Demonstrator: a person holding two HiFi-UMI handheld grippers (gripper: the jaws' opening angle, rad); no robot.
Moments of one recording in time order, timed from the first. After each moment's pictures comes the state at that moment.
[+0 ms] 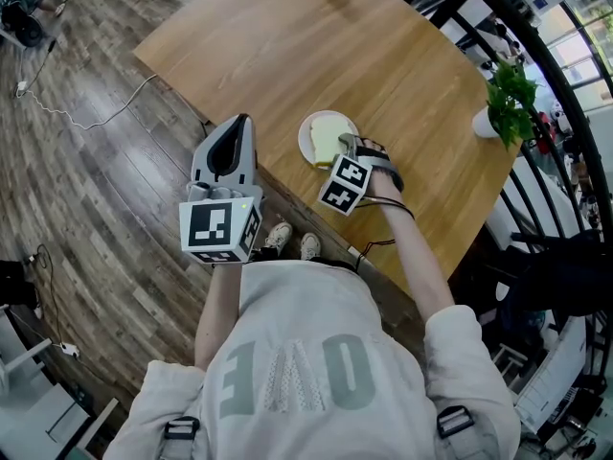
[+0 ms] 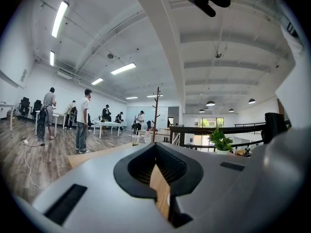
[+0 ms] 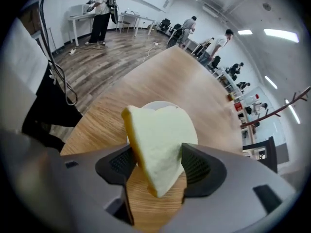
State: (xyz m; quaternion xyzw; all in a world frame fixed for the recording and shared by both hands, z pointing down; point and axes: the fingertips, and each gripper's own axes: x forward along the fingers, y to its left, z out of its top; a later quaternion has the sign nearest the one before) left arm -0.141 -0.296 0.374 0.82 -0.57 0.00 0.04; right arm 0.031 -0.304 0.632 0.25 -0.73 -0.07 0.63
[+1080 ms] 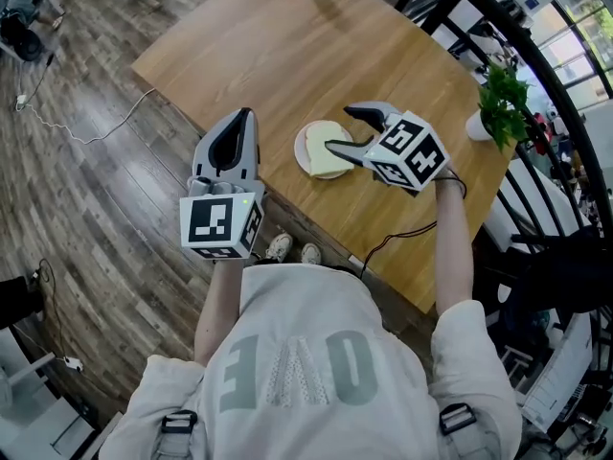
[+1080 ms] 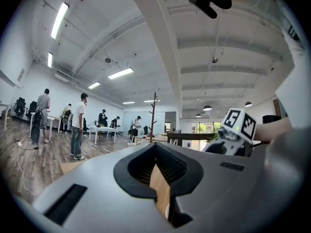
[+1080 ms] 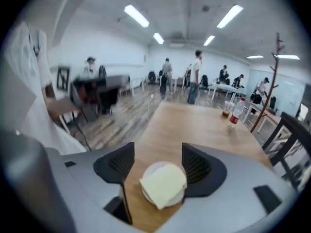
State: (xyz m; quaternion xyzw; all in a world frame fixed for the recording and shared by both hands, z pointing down) left arm -0.131 -0.310 0.347 0.83 -0.55 -0.03 0.01; right arm 0.008 -0.324 0.455 0.22 -0.90 0.07 0.36
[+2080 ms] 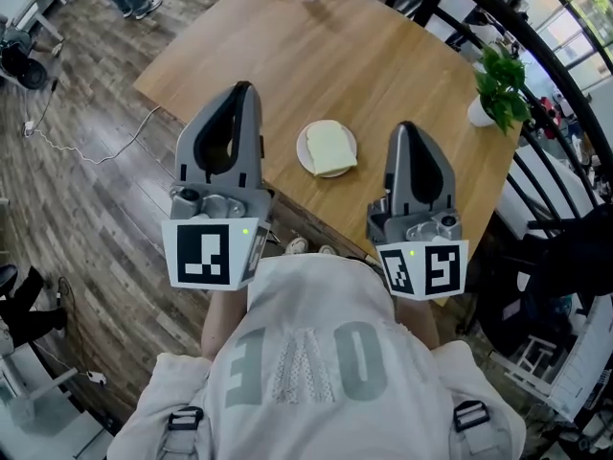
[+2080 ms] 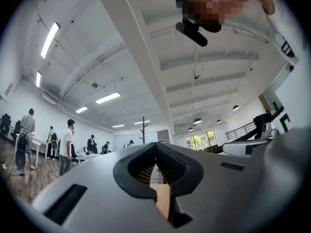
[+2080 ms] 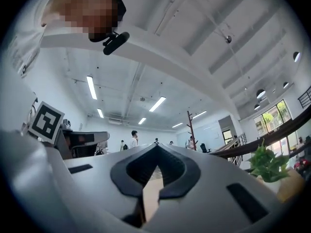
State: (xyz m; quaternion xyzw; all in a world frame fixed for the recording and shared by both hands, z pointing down) left arm -0.101 -0.275 0.222 0.85 -0.51 -0.10 -0.12; right arm 0.069 -0.235 0.266 0.59 -0.79 -0.07 -0.13
